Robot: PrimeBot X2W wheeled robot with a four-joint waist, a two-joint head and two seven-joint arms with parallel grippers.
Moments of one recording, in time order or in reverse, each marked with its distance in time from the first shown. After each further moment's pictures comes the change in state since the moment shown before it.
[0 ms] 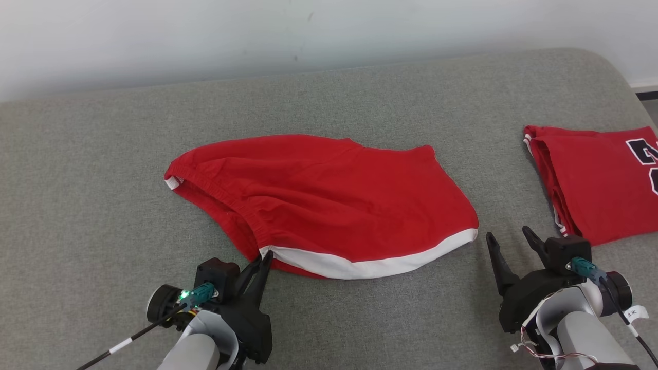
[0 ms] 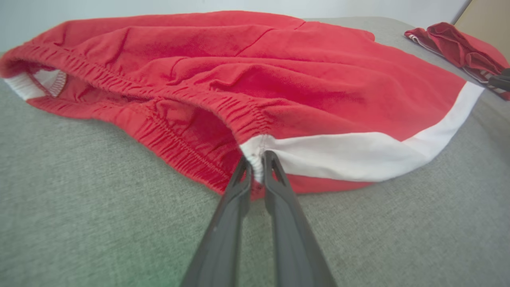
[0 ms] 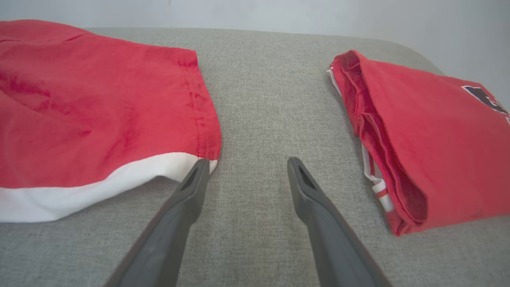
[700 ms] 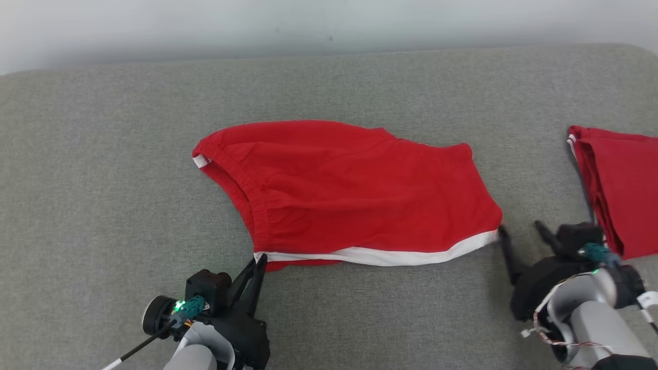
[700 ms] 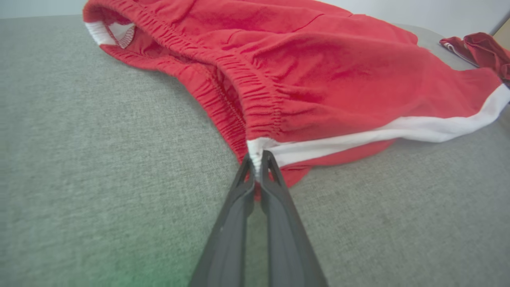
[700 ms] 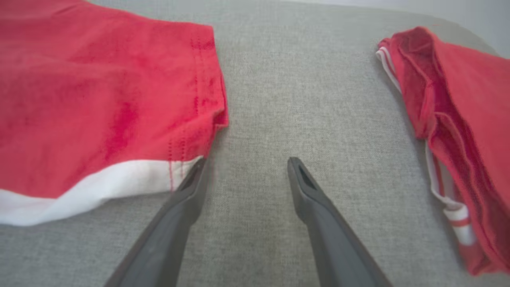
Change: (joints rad) left arm 0.042 0.004 0.021 -0.021 -0.022 0.021 -0.061; right arm -0.019 -0.012 -0.009 -0.007 0.021 0.000 0.112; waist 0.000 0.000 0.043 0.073
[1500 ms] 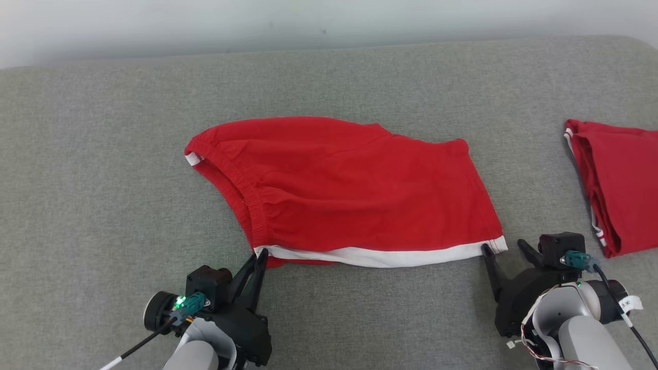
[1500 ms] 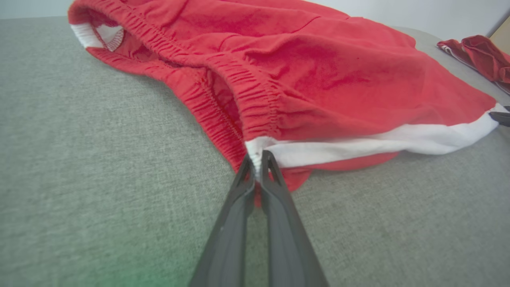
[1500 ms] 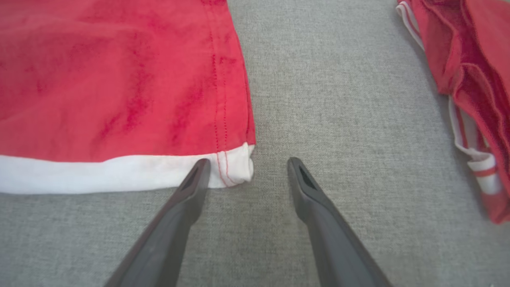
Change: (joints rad) left arm -0.005 -0.015 0.020 -0.008 0.018 -0.005 -0.003; right arm 0.099 0.075 -0.082 -0.191 -0.062 0.000 0.167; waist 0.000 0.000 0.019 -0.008
